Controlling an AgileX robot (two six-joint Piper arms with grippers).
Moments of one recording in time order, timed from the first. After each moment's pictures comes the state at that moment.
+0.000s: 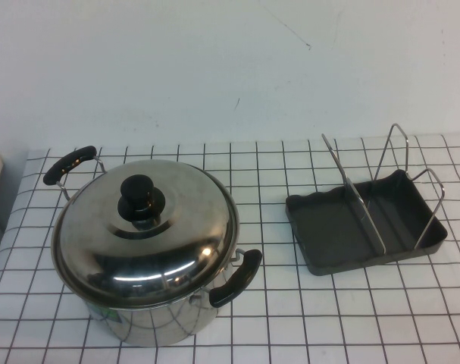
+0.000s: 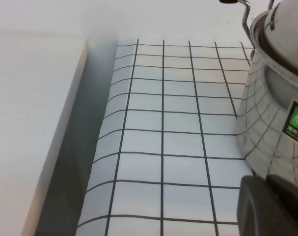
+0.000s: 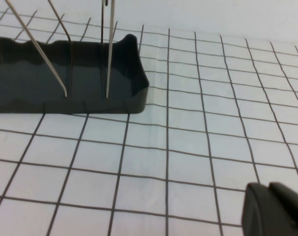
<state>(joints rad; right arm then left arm) 0.01 -0.01 0.02 -0.02 0.43 -0.12 -0.01 -0.01 0.02 0.05 0.37 -0.18</state>
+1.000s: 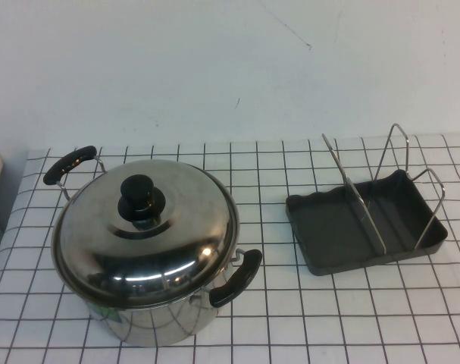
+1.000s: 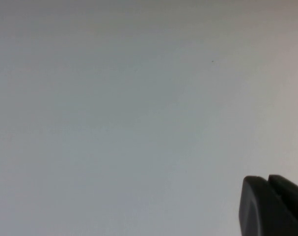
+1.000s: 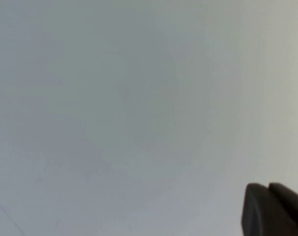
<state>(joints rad) 0.01 -0.01 0.01 0.03 -0.46 -0.16 -0.01 -0.02 0.03 0.09 -0.89 -0.24</state>
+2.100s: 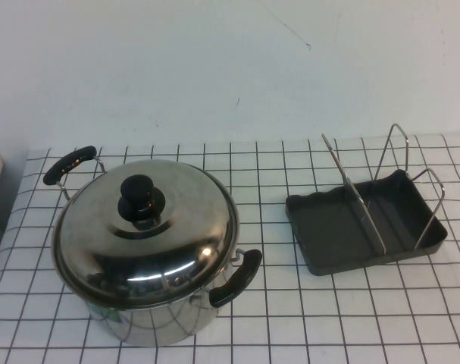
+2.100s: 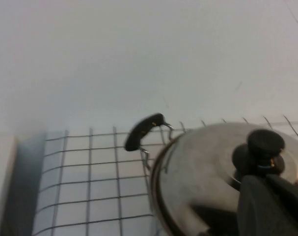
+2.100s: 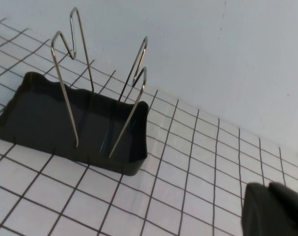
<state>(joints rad) 0.01 0.16 -0.29 0.18 0.52 -0.59 -0.02 0.44 -0.56 -0.37 0.48 0.21</state>
